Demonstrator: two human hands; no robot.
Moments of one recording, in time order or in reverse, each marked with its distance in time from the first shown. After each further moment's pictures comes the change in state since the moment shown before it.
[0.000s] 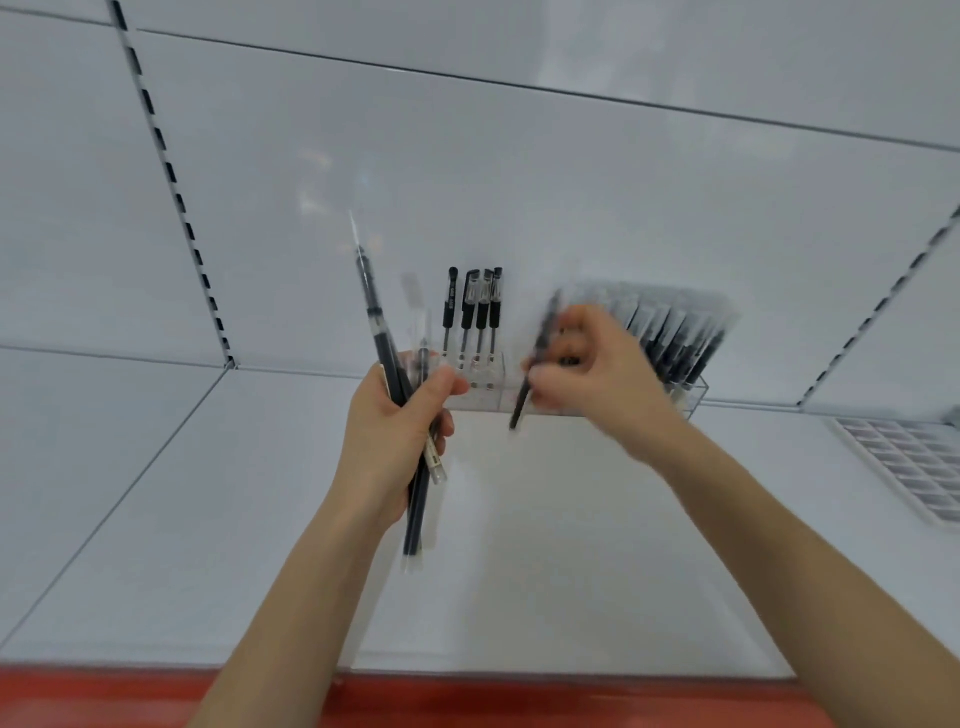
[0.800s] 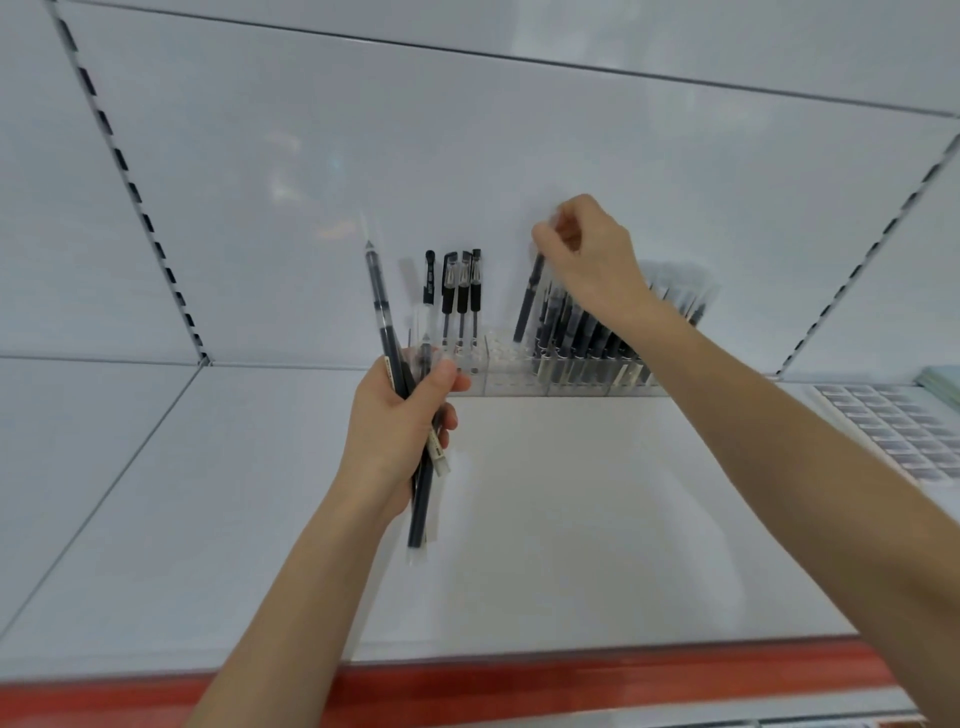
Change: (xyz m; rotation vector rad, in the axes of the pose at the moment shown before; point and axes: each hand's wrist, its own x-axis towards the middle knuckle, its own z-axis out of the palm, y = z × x) left_hand 0.001 -0.005 0.007 0.017 -0.063 -0.044; right_hand 0.088 0.007 -0.026 -0.366 0.306 -0.196
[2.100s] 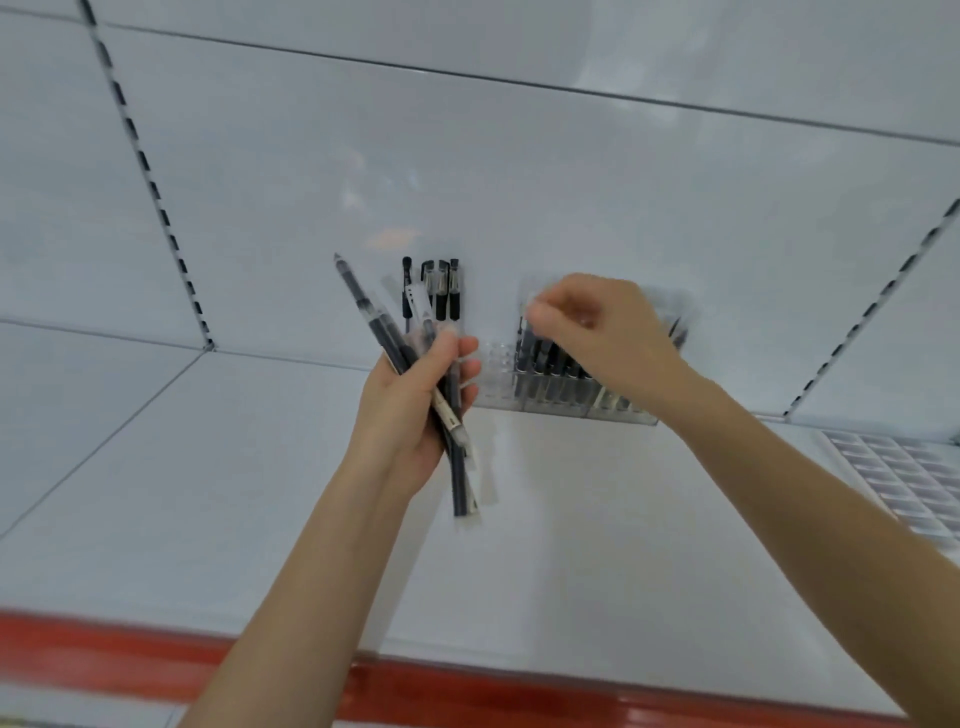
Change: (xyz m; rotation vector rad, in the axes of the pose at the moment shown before) left_hand -0.005 0.006 0.063 -0.378 0.061 -0.051; right_hand -0.054 0.008 -0.053 0.119 -0.300 -0.110
